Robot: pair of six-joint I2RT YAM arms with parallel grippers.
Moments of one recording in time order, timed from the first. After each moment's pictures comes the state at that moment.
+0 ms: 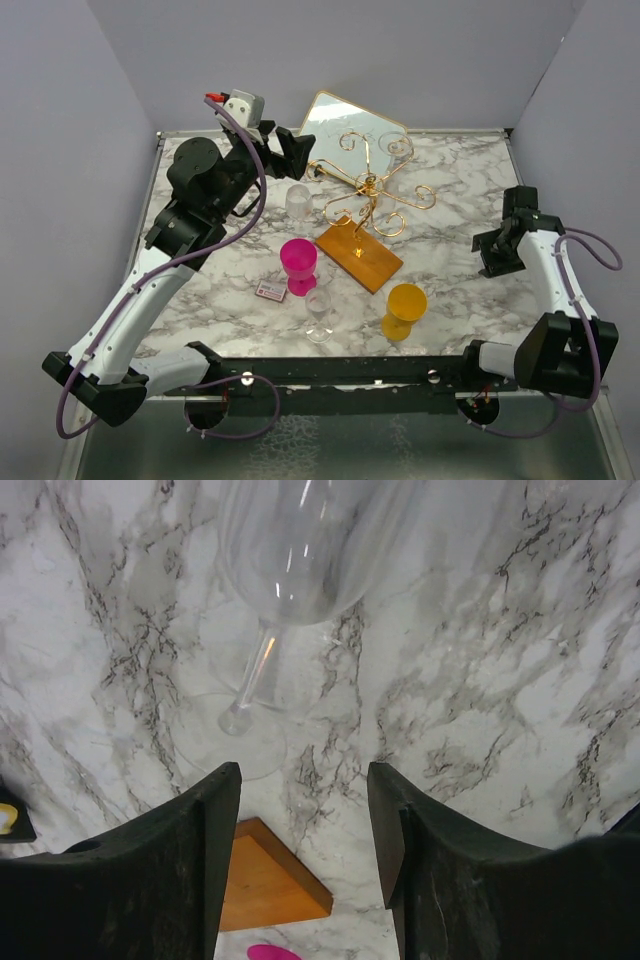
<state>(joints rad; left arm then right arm) -0.58 1.13 1.41 -0.15 -0.02 -0.14 -0.18 1.24 0.97 -0.99 0.16 1.20</state>
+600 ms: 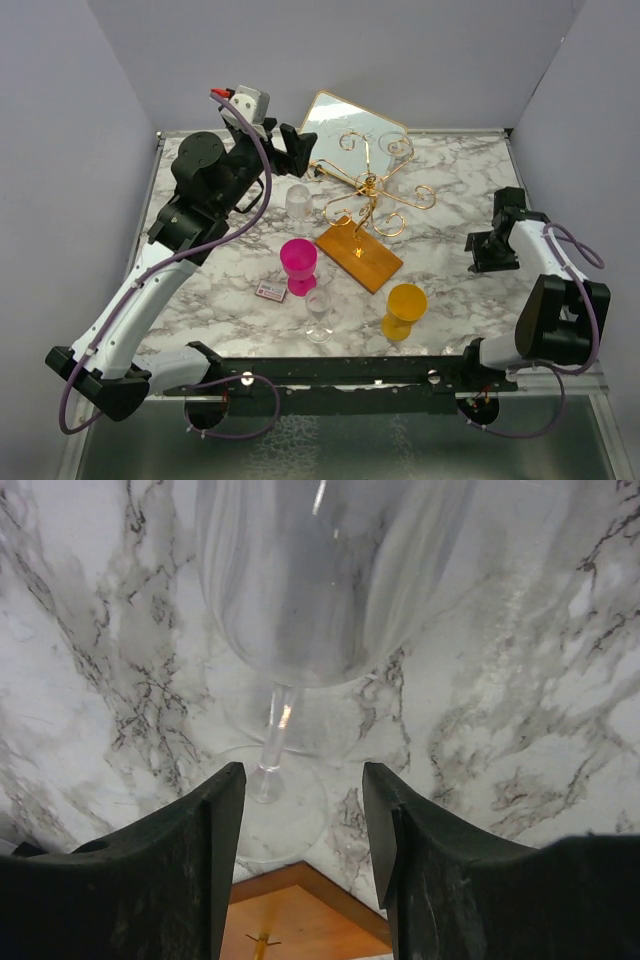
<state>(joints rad) -0.58 1.16 1.44 -0.17 -0.02 -0.12 -0.18 1.42 0.94 -0.86 0.14 1.34</state>
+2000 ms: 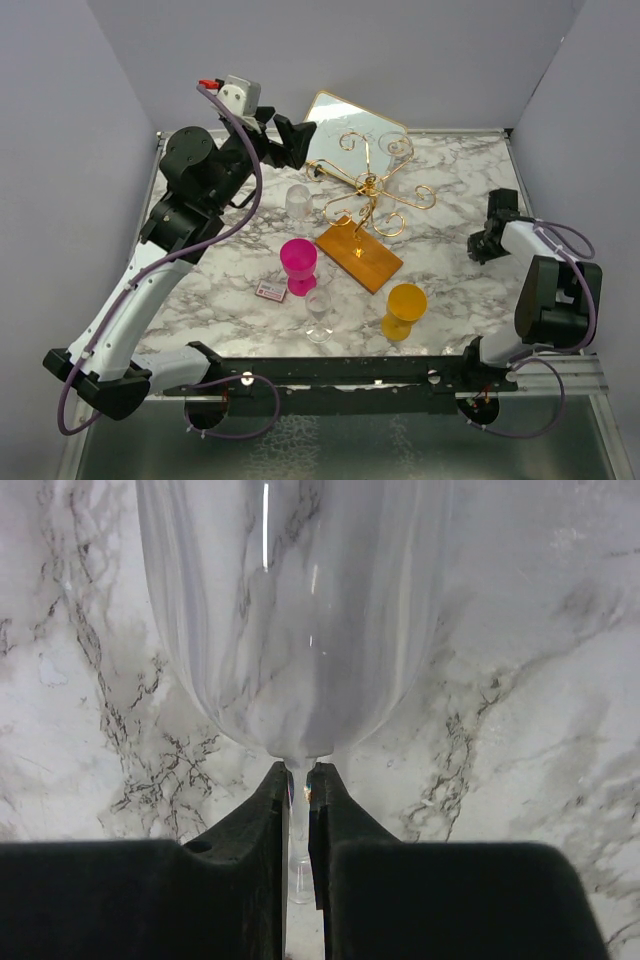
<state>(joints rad) -0.58 1.17 1.51 -0.17 -0.01 -0.14 -0.18 1.54 0.90 -0.58 0.22 1.18</state>
